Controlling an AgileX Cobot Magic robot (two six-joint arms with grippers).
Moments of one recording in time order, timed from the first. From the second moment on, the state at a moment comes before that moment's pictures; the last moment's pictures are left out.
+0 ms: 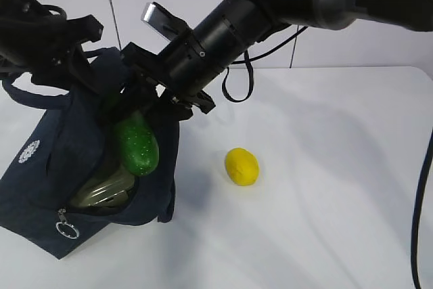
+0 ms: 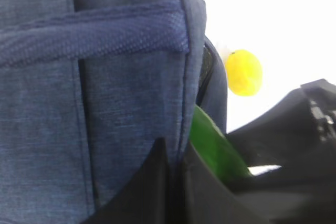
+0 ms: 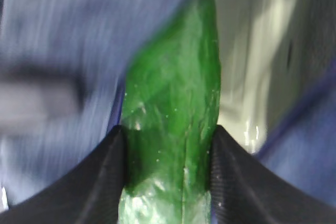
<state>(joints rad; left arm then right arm) -0.25 1.63 -1.27 -0.49 0.93 0.00 0.49 2.22 -1.89 0.94 1.20 -0.24</state>
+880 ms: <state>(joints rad) -0.25 1.63 -1.27 -0.52 0.99 0.03 0.51 2.35 -1.89 1.19 1.04 -0.50</state>
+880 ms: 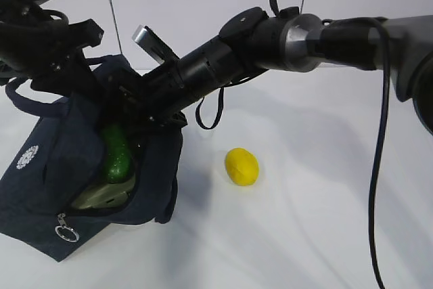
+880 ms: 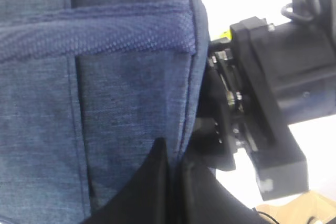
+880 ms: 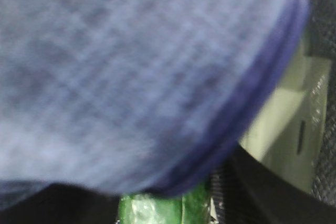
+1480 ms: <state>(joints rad) -0.25 1.63 -1.27 -0.52 1.00 0.03 0.51 2.36 -1.89 1.21 1.04 -0.56</state>
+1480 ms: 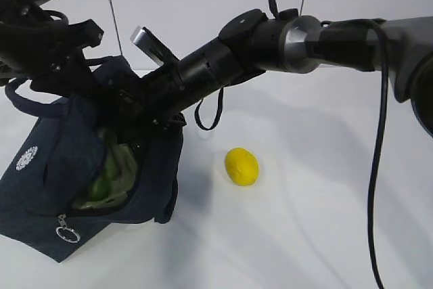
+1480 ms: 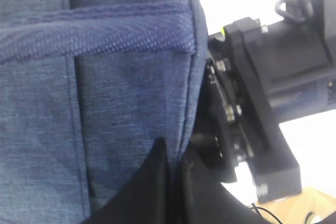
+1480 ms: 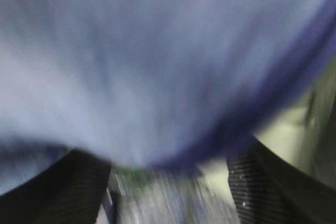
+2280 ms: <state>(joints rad) -0.25 1.63 -1.27 -0.52 1.01 0.03 0.43 2.21 -1.92 0.74 1.21 -0.51</state>
